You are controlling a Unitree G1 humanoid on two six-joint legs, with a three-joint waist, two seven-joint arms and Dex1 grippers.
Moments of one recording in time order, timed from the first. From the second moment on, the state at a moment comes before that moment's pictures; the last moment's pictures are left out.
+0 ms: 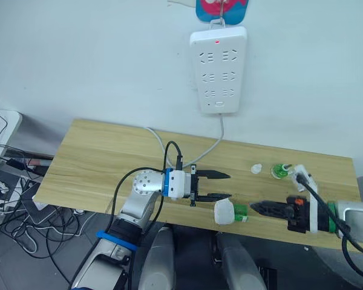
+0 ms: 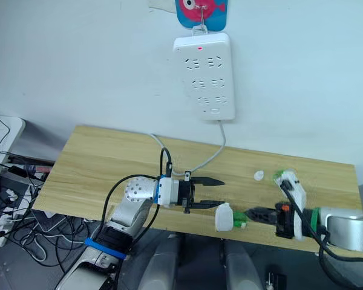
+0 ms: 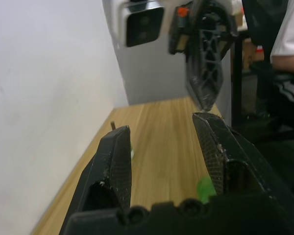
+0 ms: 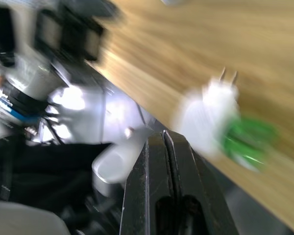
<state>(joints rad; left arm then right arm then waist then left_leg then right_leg) -0.44 0.28 -0.27 0.22 -0.30 -0.27 -1.26 0.10 -1.16 -0.12 -0.49 1.66 0.96 0.20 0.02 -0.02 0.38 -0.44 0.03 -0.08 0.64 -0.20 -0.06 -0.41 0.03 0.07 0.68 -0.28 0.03</state>
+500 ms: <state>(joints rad) -0.39 0.34 -0.26 0.21 -0.31 -0.25 -1.28 0.12 -1.10 -0.17 -0.60 1.48 0.99 0.23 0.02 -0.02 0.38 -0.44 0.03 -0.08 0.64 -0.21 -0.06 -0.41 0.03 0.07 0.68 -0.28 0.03</state>
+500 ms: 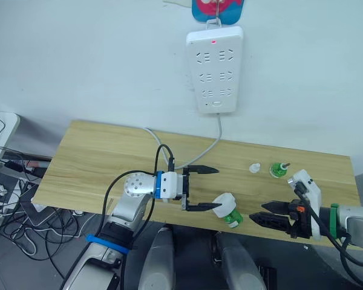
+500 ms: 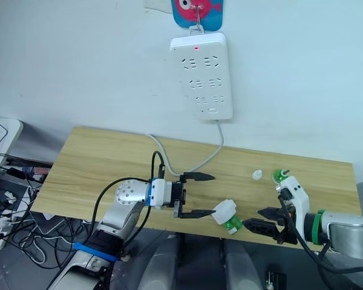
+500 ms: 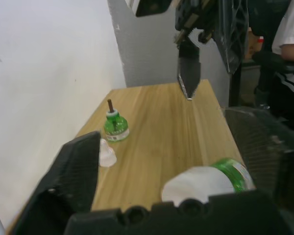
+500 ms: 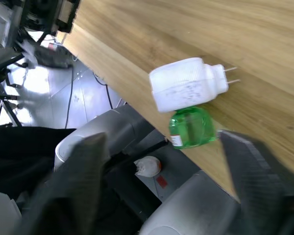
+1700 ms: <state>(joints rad) -0.11 0.56 -0.19 -0.09 -0.38 -0.16 -1.30 -0.05 -0.61 0.28 -0.62 0.91 1.23 -0.23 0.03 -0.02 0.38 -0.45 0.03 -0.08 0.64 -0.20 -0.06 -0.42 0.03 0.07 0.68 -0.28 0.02</state>
